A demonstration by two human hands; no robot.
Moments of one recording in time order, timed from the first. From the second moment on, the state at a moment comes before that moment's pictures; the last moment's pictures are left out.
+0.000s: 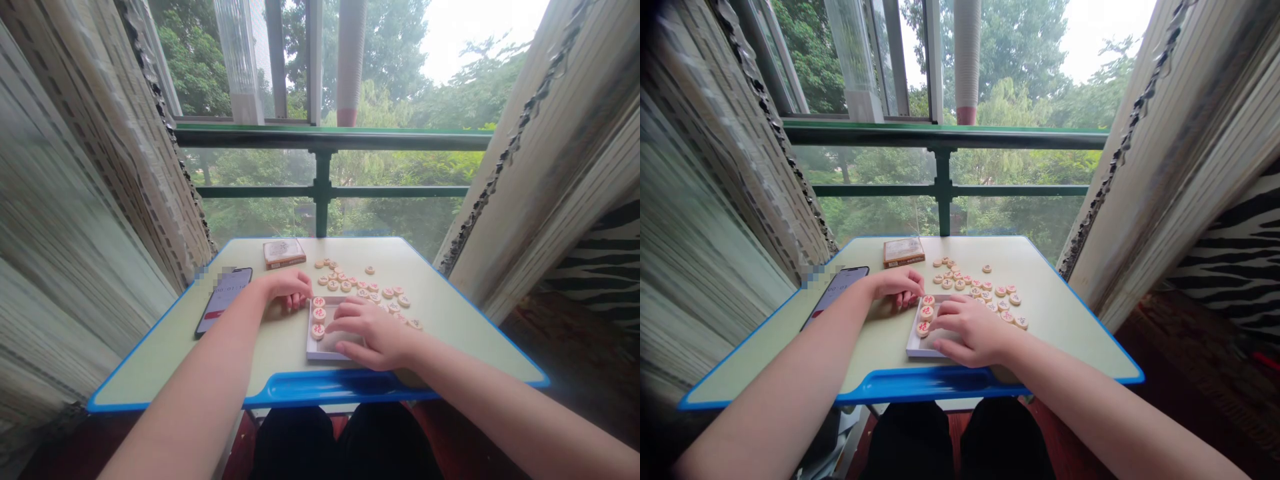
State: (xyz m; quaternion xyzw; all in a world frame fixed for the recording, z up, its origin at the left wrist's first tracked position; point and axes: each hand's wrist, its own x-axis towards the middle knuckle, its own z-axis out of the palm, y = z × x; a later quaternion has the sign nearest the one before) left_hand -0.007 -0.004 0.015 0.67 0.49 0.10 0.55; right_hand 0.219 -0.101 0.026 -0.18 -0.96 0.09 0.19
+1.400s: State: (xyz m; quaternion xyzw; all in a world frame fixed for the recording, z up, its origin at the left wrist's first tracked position) left_hand -0.003 -0.016 0.020 0.67 0.50 0.10 0.54; right_hand 0.264 -0.053 0.021 -0.57 -0.79 -0.01 0.21
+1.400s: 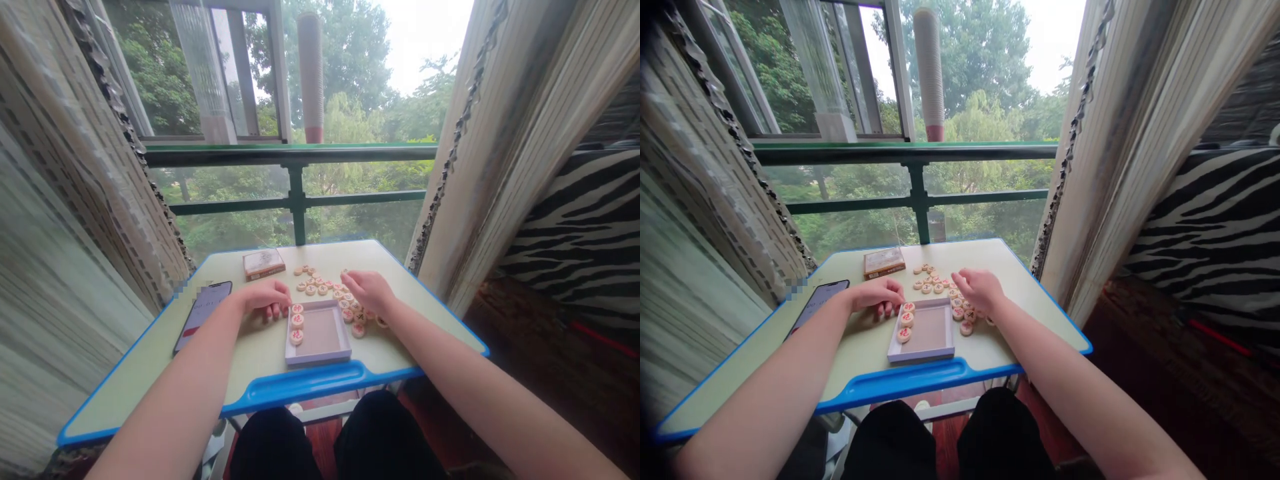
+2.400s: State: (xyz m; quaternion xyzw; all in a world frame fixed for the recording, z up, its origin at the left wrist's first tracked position) left_hand 0.019 -0.009 0.007 0.69 0.54 0.39 0.27; right_hand 0.314 -0.033 0.026 -0.57 -0.80 0.14 0.16
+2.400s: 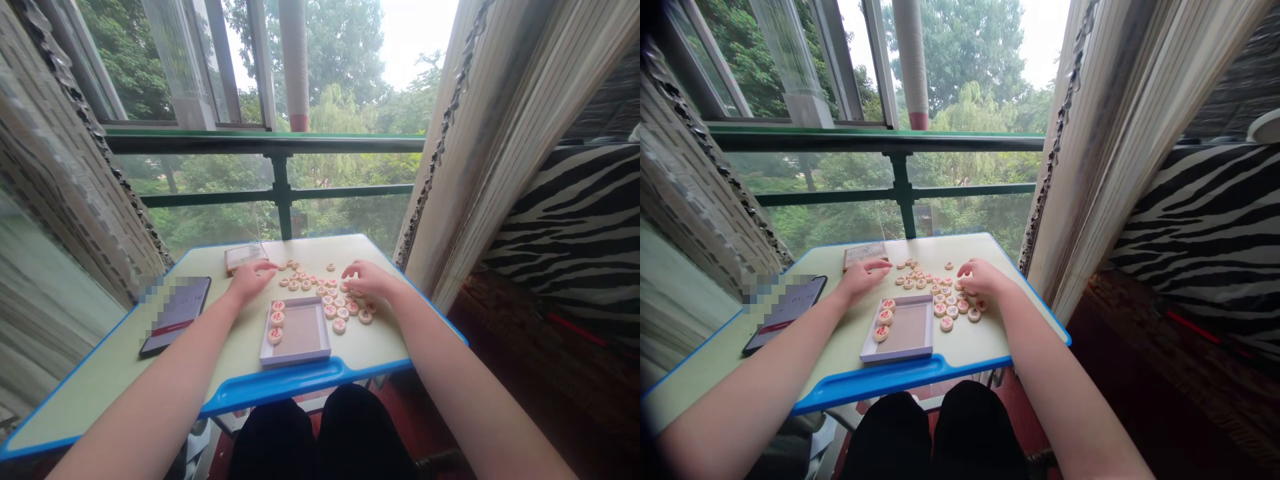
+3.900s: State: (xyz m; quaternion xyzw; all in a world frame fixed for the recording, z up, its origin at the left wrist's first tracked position) left_hand 0.015 -0.006 -0.006 0.78 0.51 0.26 0.26; right_hand 0.303 -0.027 0.012 -0.53 -0.81 0.13 0.21
